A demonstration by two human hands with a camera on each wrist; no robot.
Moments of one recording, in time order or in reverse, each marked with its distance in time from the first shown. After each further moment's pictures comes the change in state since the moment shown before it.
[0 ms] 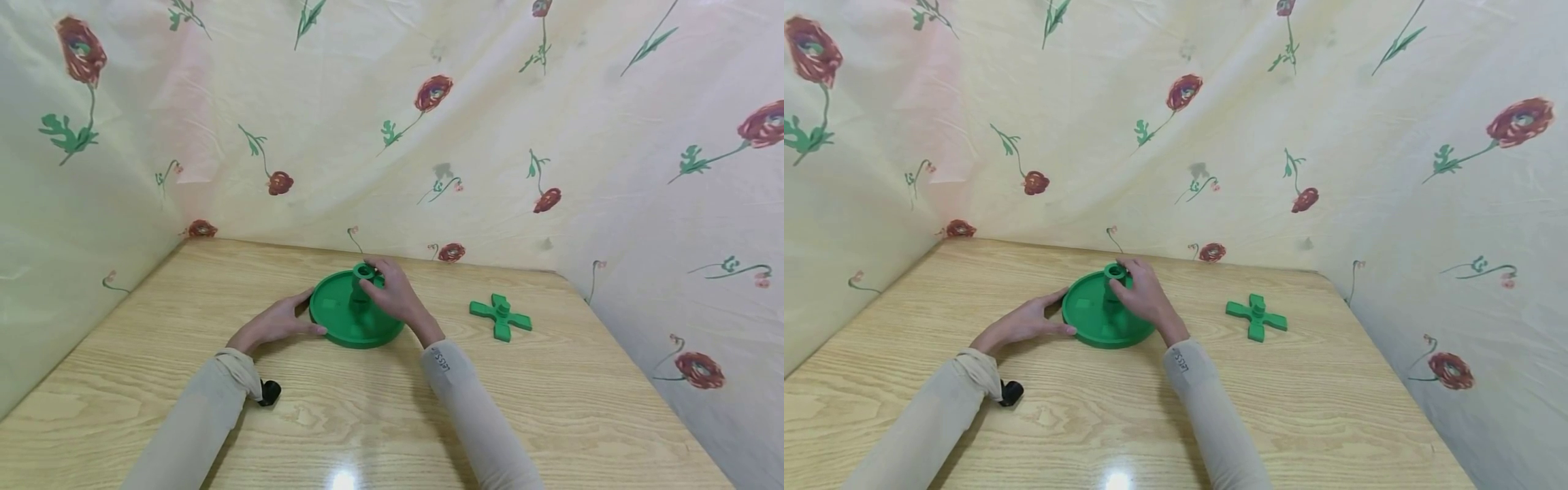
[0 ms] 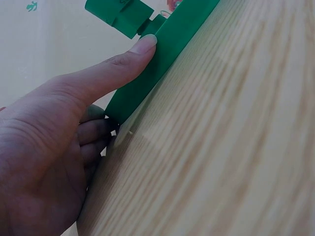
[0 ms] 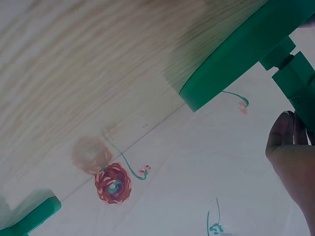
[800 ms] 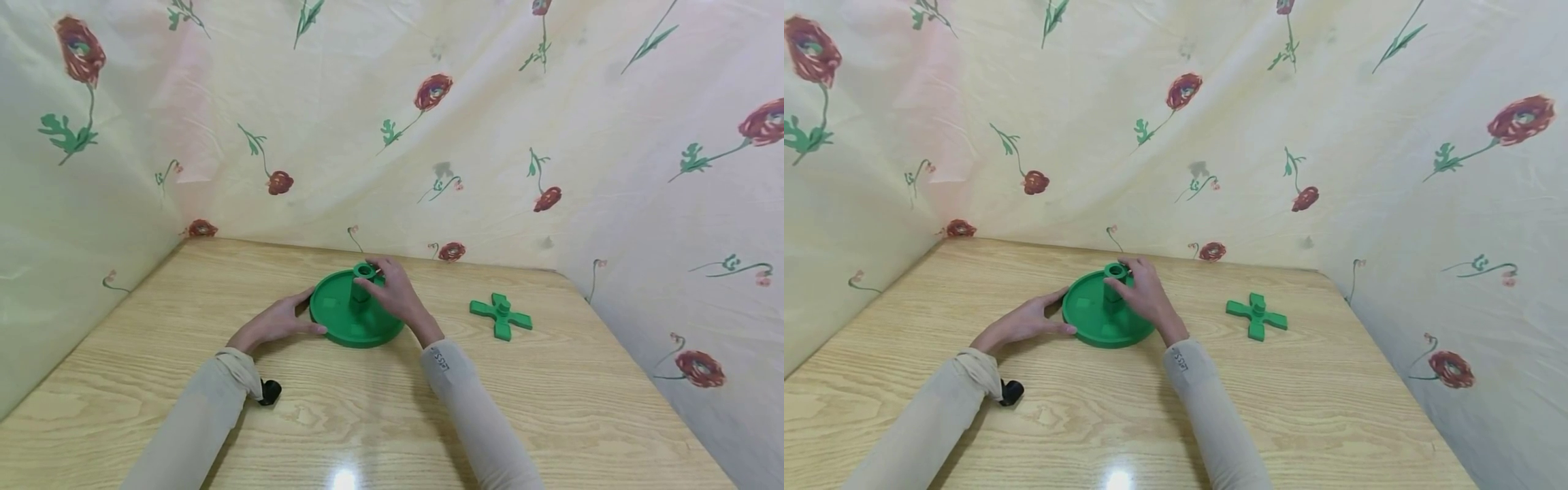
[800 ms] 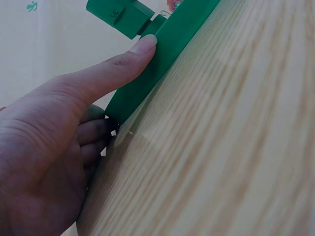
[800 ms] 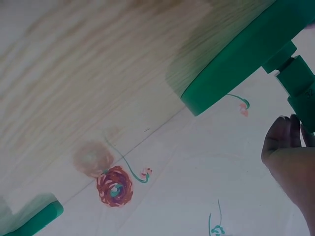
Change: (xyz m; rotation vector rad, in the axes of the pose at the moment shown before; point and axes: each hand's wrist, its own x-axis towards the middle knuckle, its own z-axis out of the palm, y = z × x) left_hand 0.001 -0.001 0.001 -0.002 -0.004 -0.009; right_hand 0.001 0.001 0.003 0.017 0.018 0.045
